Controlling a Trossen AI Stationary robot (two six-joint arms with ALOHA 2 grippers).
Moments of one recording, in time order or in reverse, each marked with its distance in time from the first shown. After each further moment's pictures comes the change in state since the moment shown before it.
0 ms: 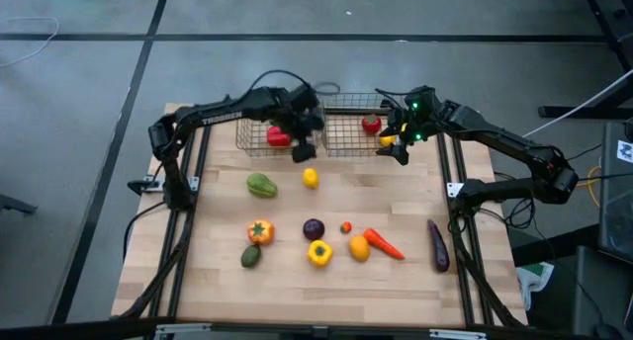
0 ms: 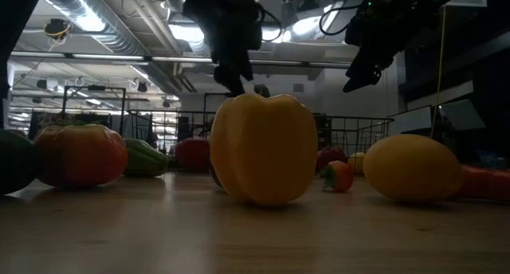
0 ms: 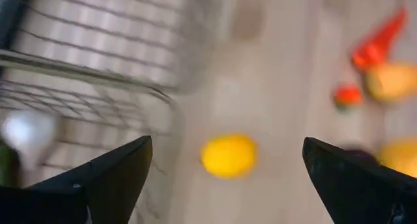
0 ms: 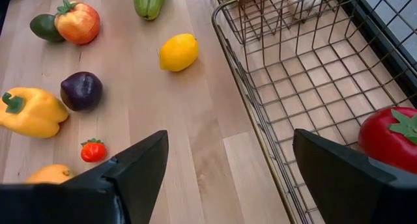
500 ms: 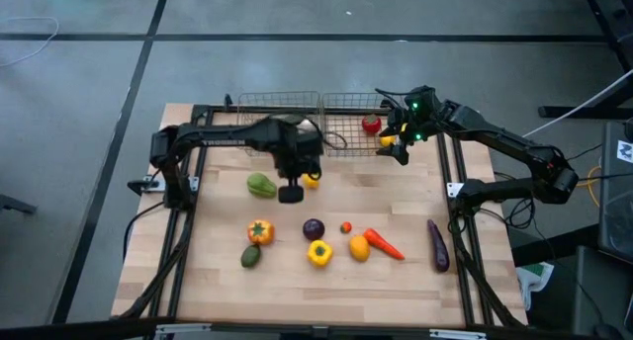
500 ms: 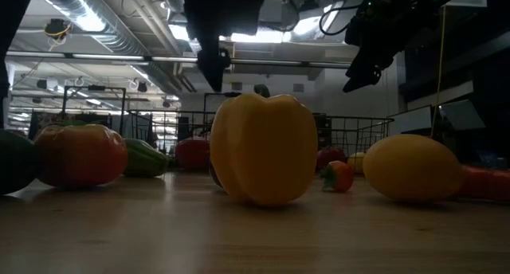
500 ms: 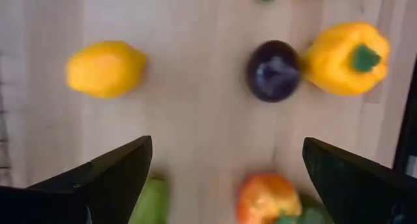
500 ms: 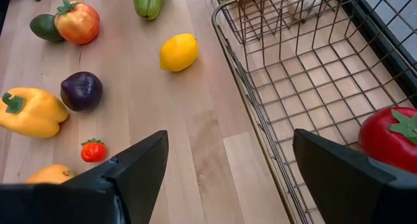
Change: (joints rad) left arm -0.279 0.000 0.004 -0.250 -0.005 -0.102; right arm 0.000 0.000 0.000 0.000 0.000 0.000
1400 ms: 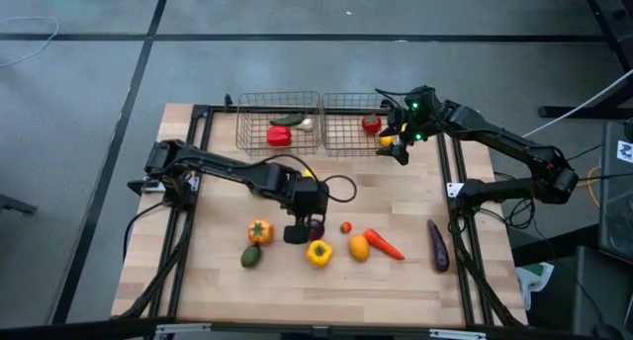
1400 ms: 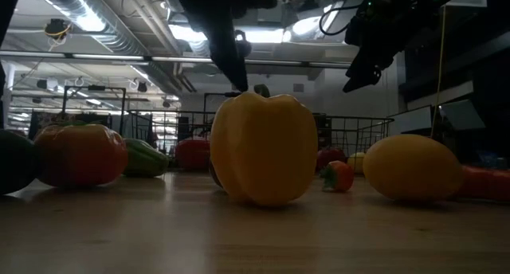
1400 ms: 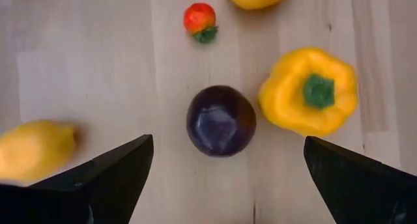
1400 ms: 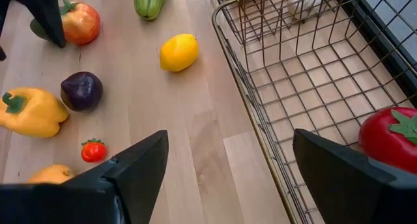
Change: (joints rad) left arm -0.275 0.004 -0.126 0.334 -0.195 -0.100; right arm 0.000 0.000 0.000 0.001 0.000 0.000
